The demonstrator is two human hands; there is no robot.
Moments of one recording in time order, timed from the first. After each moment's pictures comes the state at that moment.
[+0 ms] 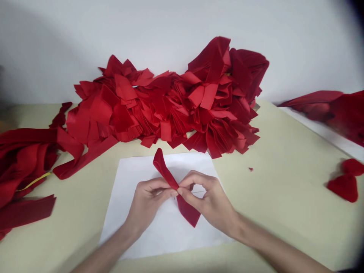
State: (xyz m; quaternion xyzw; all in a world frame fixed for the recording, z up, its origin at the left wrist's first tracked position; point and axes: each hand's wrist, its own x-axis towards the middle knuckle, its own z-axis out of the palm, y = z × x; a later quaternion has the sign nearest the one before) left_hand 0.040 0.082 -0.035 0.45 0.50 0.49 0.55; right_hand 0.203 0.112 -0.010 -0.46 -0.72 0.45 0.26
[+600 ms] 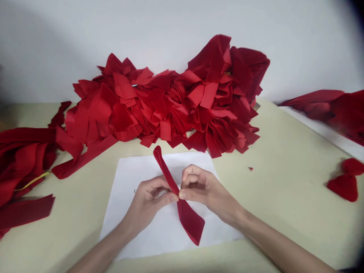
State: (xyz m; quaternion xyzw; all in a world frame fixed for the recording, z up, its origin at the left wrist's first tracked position) left_hand 0.035 0.081 -0.033 0.48 0.44 0.47 0.60; right_hand 0.204 0.123 0.000 -0.40 -0.50 0.73 0.24
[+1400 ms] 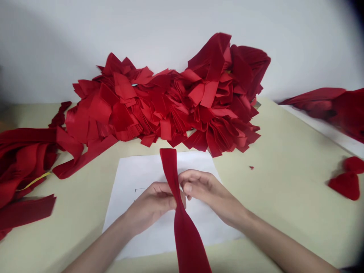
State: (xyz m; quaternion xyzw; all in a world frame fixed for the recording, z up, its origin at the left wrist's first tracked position) left_hand 0.037 0.086 -0.028 0.35 0.28 0.39 0.80; right_hand 0.204 0.120 0.003 -0.38 -0.54 0.71 0.24
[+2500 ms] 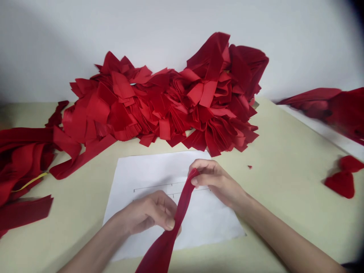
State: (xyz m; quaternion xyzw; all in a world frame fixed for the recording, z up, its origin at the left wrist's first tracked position) left_hand 0.023 0.086 -0.039 0.33 0.30 0.19 0.88; right_hand 0.222 0.146 -0.008 -0.38 -0.50 0.73 0.28
